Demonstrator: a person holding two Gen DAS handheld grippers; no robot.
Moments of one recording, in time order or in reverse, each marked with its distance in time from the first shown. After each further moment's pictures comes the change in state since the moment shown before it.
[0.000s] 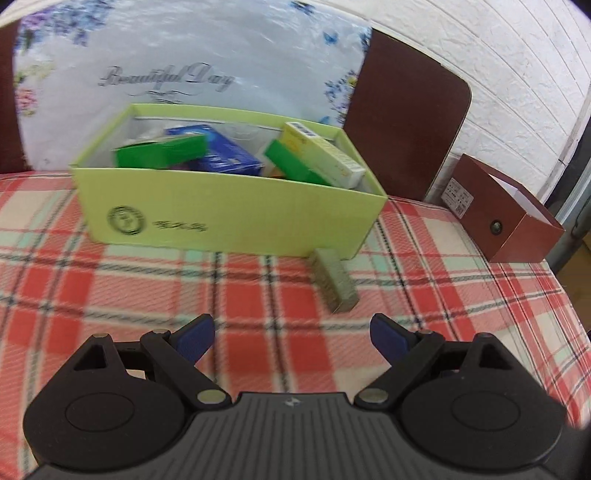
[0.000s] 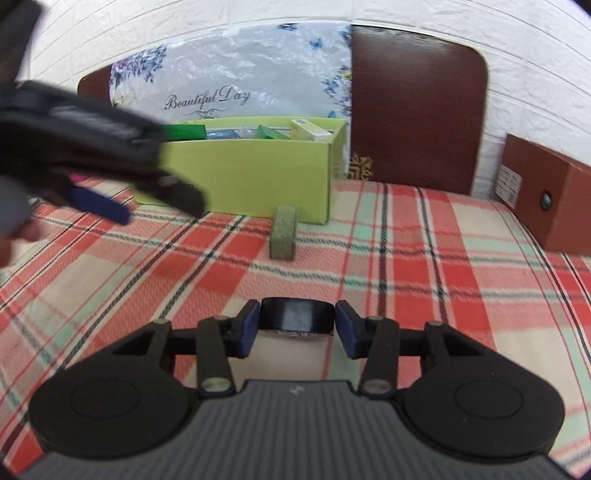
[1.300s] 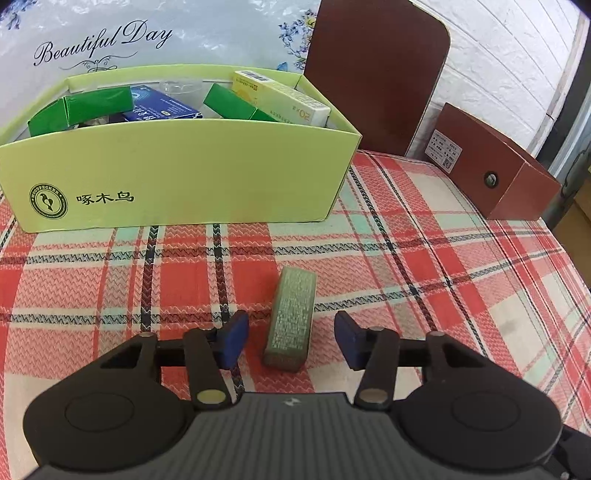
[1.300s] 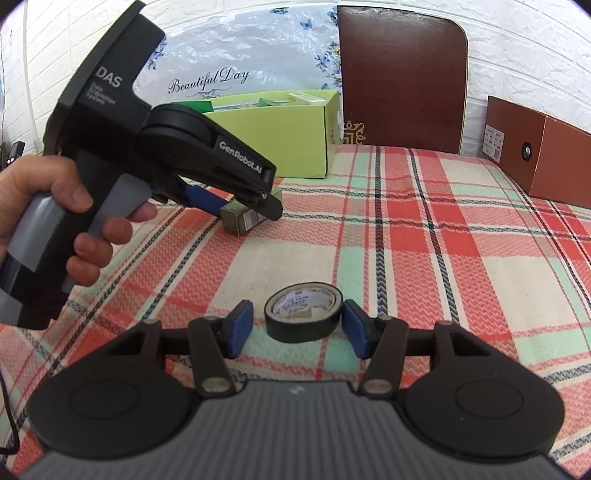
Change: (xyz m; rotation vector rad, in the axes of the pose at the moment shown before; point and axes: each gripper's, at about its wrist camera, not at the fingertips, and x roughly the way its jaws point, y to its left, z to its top) left arm 0.039 -0.013 -0.018 0.109 0.075 -0.053; right arm -0.025 0.008 -0.028 0.043 0.056 0.001
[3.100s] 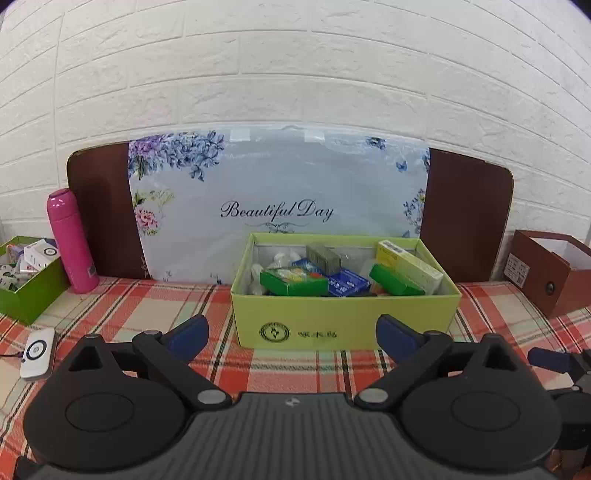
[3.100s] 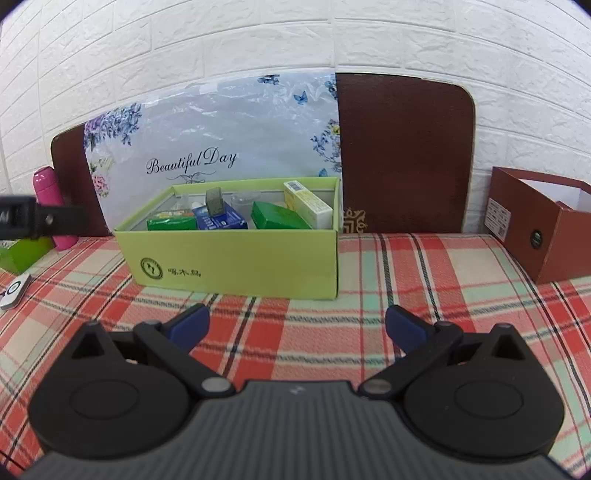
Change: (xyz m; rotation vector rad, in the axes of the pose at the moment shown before) left arm -0.155 0.044 0.001 -0.025 -0.372 0.344; right arm 0.012 0.023 0.103 0.066 -0.119 -0.058
